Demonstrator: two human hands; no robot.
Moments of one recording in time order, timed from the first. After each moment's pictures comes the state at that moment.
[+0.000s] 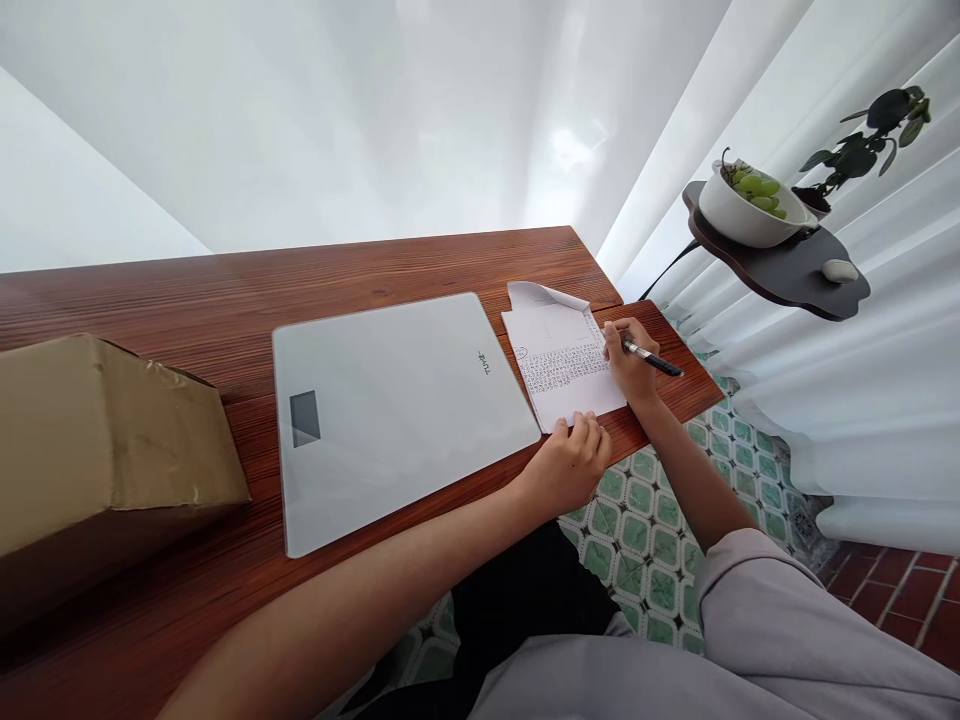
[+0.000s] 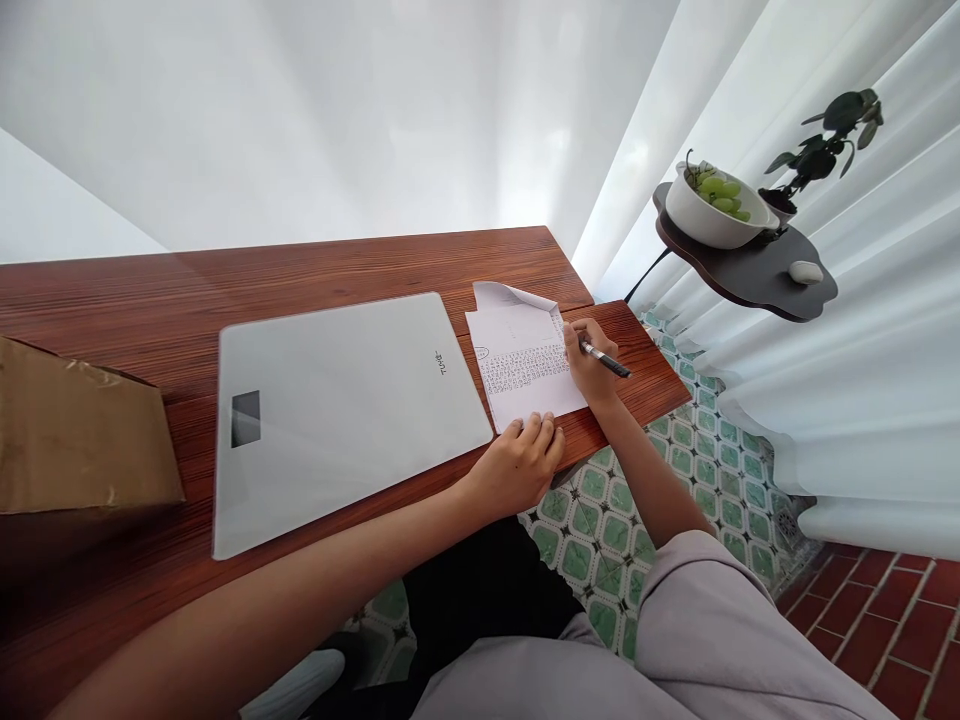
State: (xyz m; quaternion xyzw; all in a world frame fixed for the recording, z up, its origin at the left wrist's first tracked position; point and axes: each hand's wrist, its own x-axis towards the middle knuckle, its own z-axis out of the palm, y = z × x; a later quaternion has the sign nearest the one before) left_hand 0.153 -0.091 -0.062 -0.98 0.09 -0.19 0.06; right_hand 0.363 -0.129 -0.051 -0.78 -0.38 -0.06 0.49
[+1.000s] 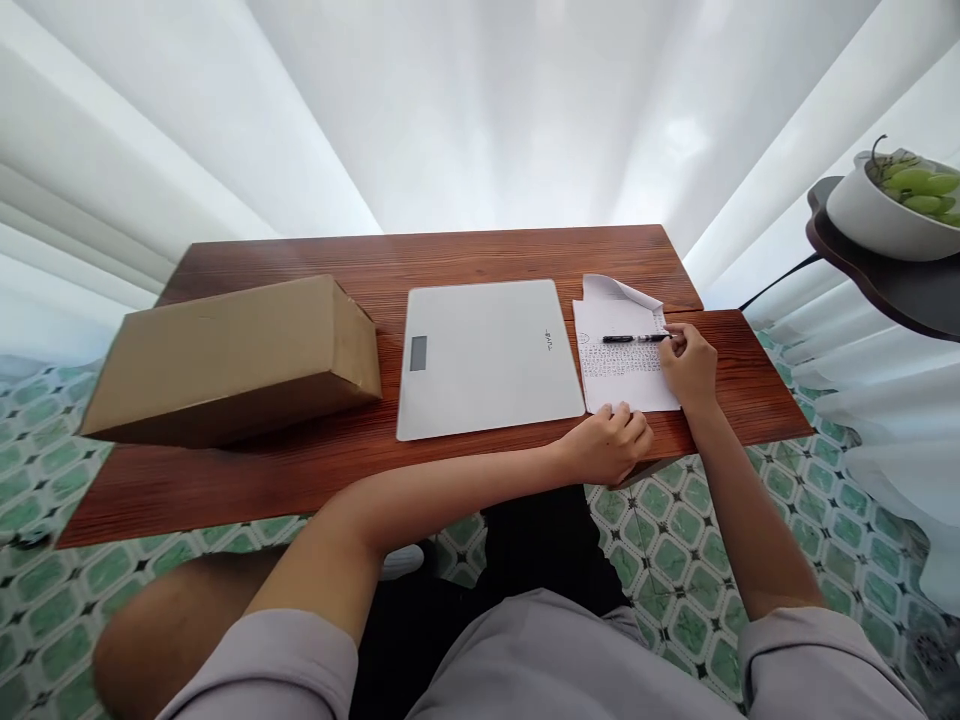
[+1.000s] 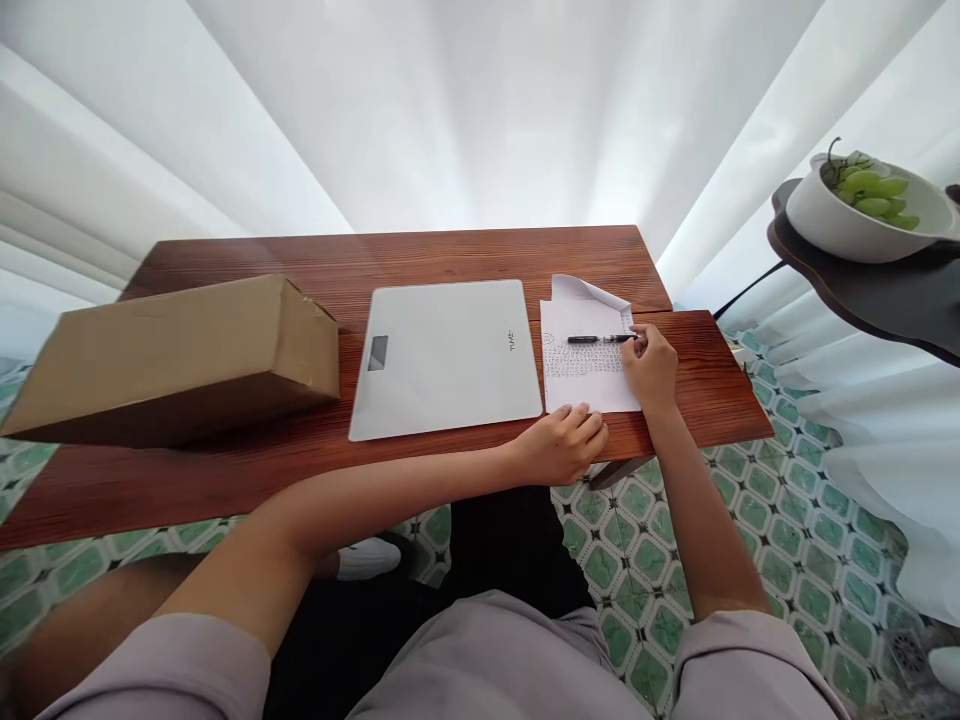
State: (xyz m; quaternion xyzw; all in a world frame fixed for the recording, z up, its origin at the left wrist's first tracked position) left_hand 0.156 -0.092 -0.050 -0.99 0.08 -0.10 0.06; right_hand 0.387 -0.127 -0.072 -0.84 -0.40 -0.06 0.36
